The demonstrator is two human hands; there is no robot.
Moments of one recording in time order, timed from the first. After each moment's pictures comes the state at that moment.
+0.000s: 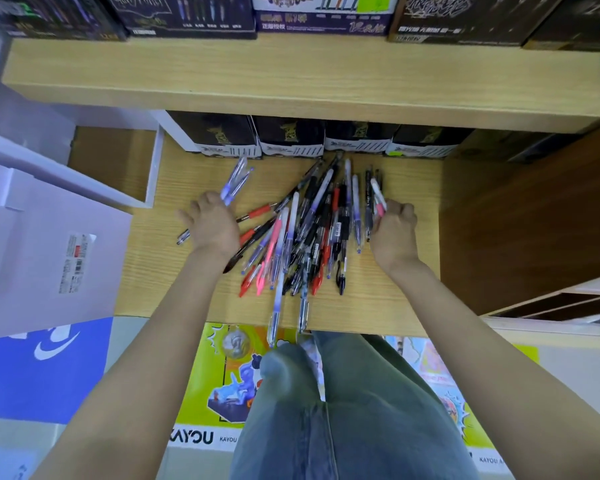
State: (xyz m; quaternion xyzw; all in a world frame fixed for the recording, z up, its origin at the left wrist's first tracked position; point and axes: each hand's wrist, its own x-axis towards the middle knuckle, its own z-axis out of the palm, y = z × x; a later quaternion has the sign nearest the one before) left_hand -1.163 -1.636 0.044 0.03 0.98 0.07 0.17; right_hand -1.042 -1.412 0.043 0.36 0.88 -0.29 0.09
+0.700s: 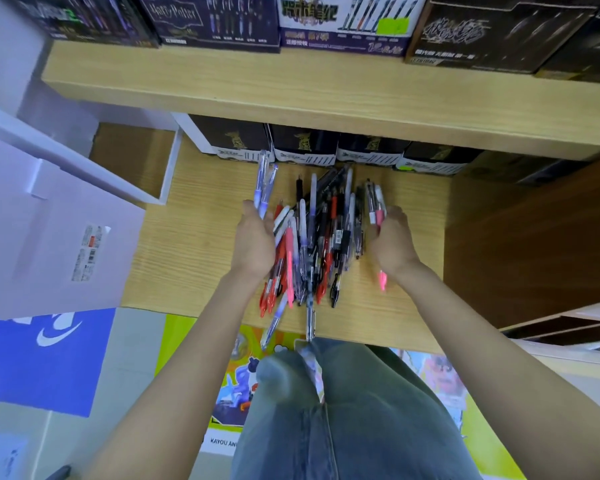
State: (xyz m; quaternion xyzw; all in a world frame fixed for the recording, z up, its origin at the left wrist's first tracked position) left_hand -1.116 -1.599 0.080 -0.03 0.89 0.40 0.19; right_hand -1.054 -1.413 0.054 0.33 0.86 -0.37 0.12
